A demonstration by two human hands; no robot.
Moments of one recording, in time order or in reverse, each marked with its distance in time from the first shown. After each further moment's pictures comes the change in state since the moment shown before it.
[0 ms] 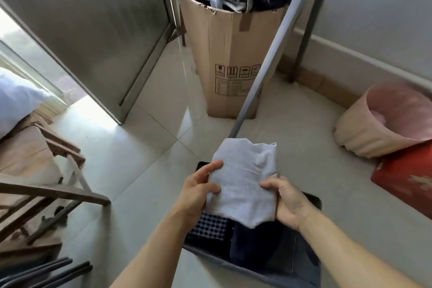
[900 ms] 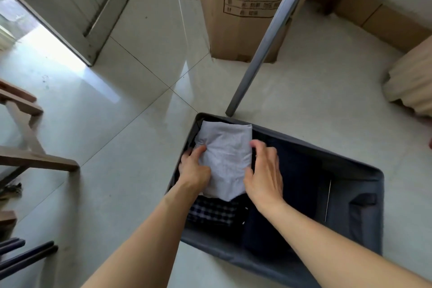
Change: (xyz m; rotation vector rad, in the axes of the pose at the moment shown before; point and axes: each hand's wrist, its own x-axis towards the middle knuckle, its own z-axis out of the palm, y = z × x) left_hand 0.180 -0.178 -0.071 0.644 0.254 -0.150; right_hand 0.207 0.173 -0.033 -1.275 0.395 -0.451
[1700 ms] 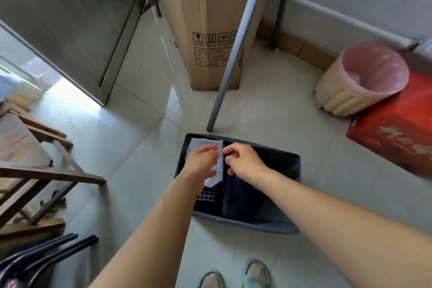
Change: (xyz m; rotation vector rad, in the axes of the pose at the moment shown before) left_hand -0.225 0.155 -0.054 -0.313 -0.170 -0.049; right_hand -0.108 -0.107 -0.207 0.351 -0.311 0.164
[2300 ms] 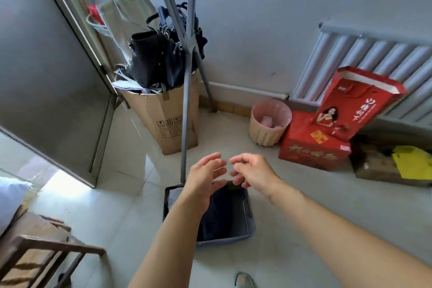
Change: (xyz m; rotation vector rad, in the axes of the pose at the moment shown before) left_hand -0.344 0.128 0.059 -0.097 -0.311 0.300; right_hand -0.342 -0.099 -0.174 0.358 0.286 -0.110
